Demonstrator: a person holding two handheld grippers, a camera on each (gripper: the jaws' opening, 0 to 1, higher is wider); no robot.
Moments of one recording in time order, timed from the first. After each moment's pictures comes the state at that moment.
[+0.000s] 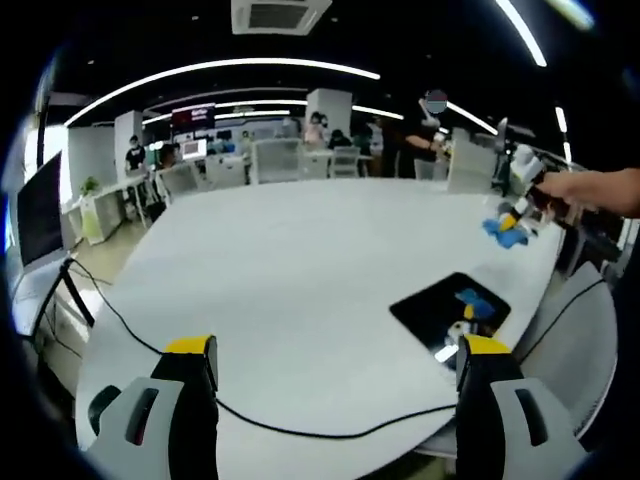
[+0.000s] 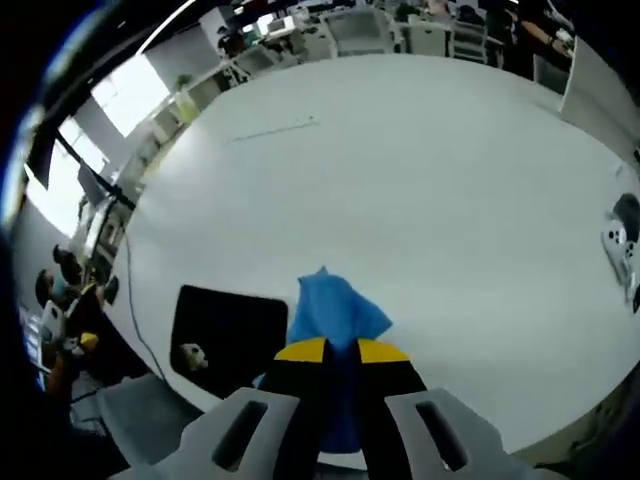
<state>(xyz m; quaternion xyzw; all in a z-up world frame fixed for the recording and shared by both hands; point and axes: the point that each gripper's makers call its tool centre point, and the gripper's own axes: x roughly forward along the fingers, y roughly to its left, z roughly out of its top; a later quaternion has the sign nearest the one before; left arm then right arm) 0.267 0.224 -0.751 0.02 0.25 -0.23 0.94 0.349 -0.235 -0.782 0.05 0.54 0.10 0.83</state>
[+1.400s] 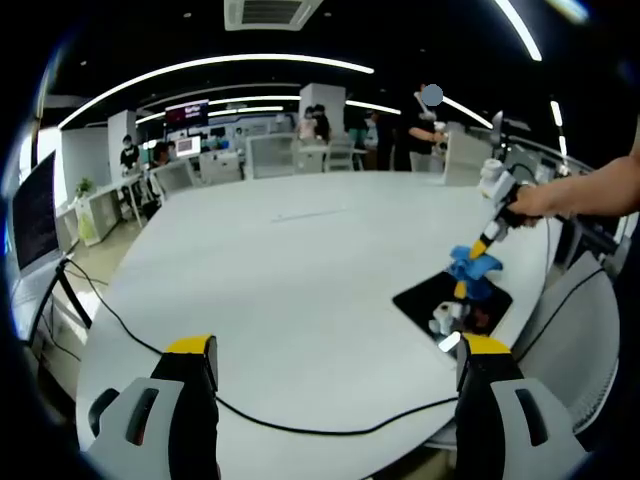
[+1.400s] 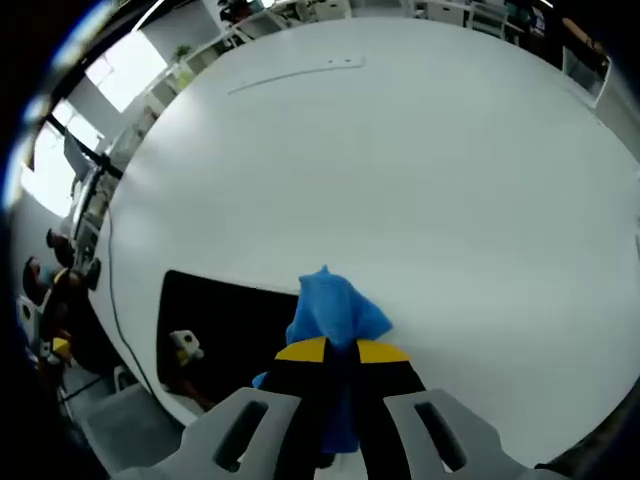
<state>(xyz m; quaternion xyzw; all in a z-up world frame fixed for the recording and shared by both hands) 0.274 0.231 -0.754 0.03 0.25 -0.23 0.94 0.357 -0.141 -0.864 0.02 0.59 0.13 0.80</state>
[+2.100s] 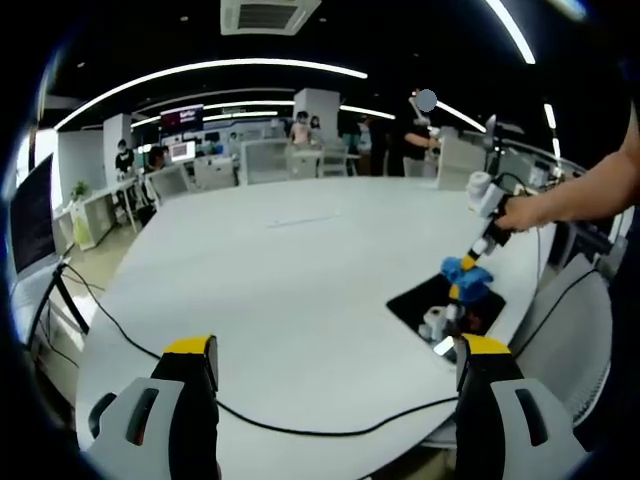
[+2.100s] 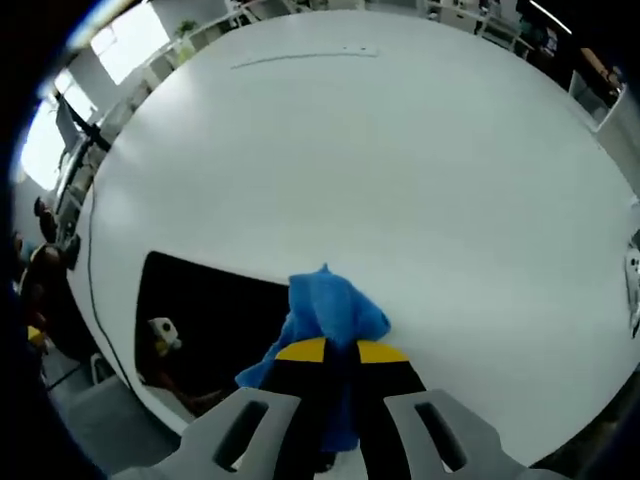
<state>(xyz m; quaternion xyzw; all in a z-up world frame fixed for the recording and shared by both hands) 0.269 0.233 -0.745 0.02 0.23 -0.24 0.94 0.351 -0.136 -0.865 -0.04 0.60 0.11 0.79</state>
